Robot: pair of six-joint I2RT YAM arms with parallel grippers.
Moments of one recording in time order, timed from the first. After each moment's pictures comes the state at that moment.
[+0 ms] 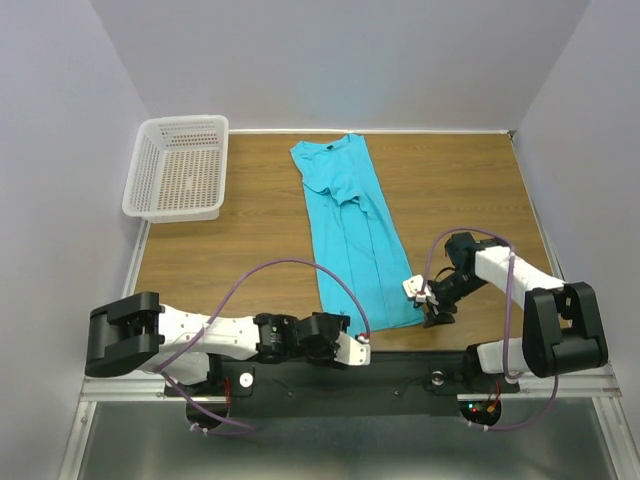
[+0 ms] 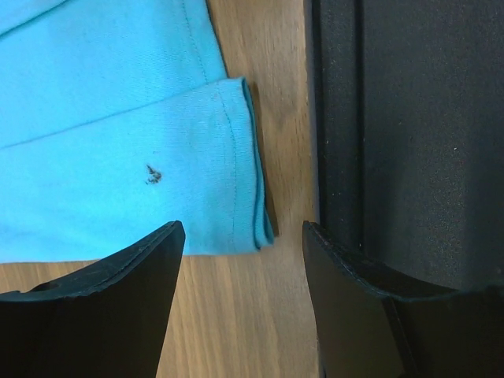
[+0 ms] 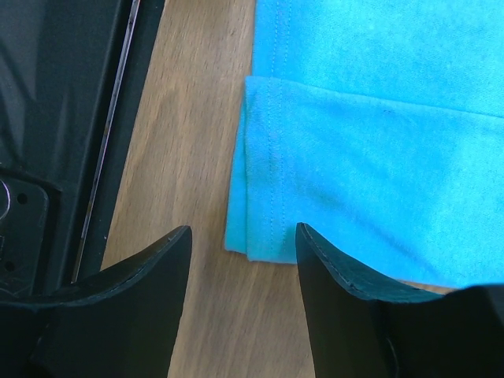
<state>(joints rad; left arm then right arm) -1.41 1.26 0.50 -0.04 -0.15 0.44 0.15 1.35 0.67 -1.06 -0.76 -1.77</state>
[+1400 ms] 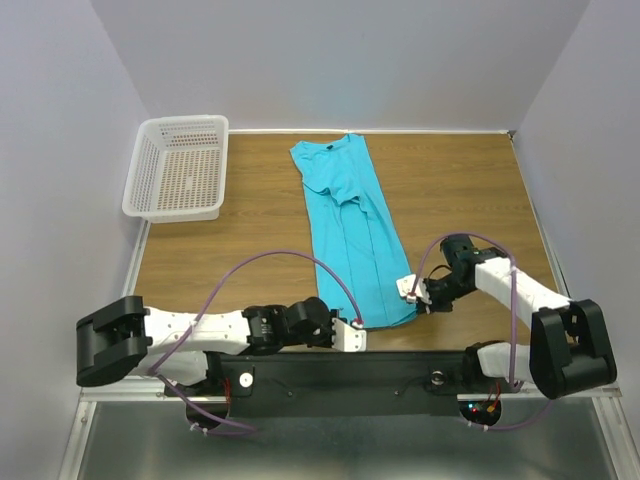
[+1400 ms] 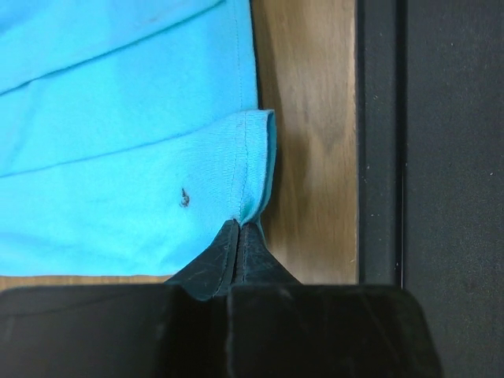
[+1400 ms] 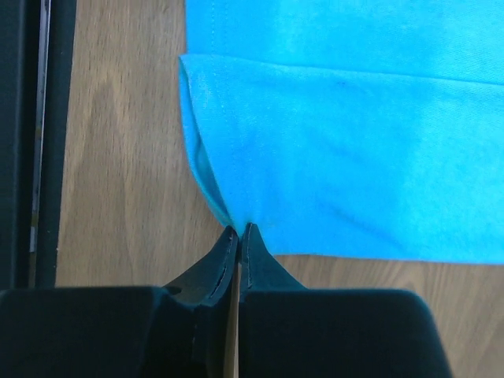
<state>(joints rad) -1.31 1.21 0.46 0.06 -0.05 0.50 0.21 1.28 0.60 -0.85 -0.68 -1.57</state>
